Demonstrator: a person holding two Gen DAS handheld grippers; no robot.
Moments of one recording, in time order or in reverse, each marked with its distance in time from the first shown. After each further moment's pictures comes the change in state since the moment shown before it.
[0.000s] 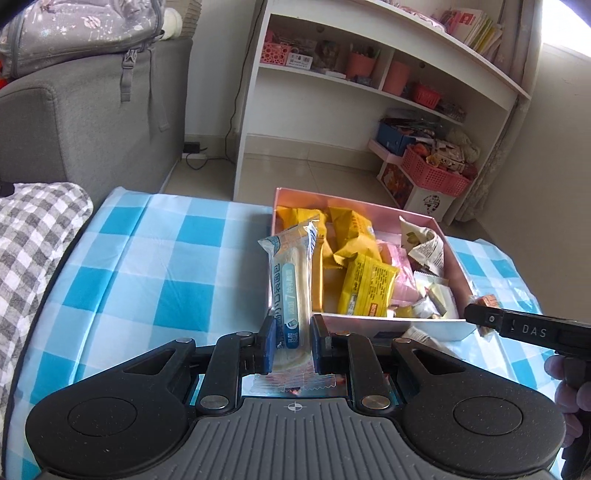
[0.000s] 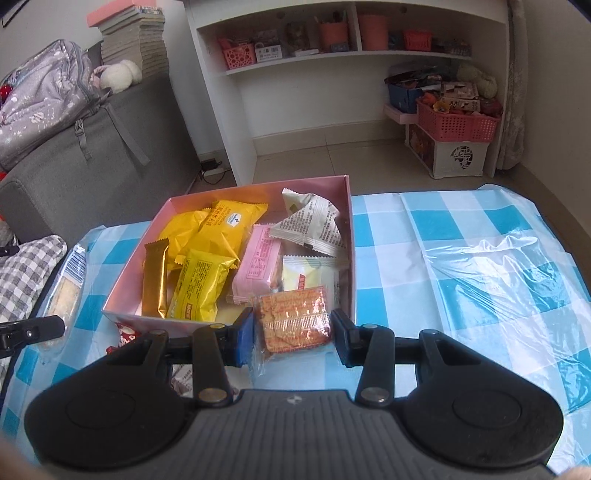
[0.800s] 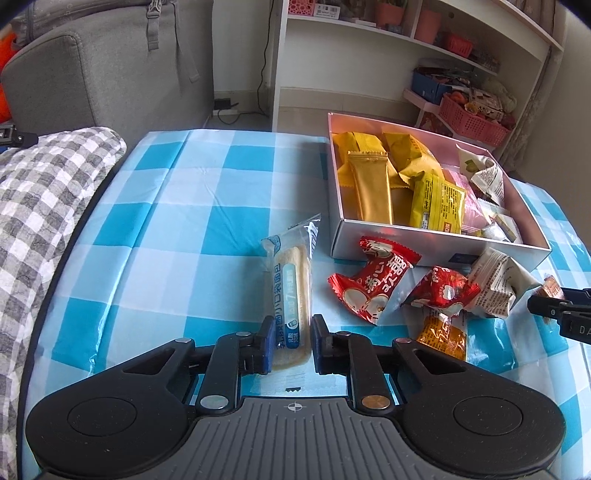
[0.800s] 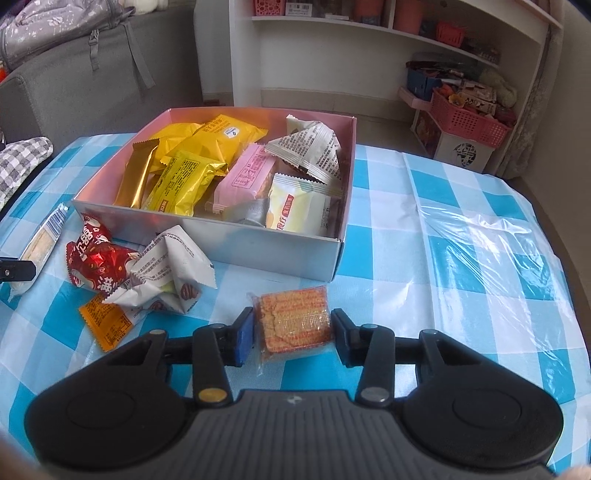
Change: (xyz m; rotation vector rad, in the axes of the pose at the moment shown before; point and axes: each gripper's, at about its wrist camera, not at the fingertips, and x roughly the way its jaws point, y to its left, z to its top) left arm 0.019 0.032 -0.043 0.026 0.141 0.129; right arm 0.008 0.006 -0.040 -0.214 0.118 -0.096
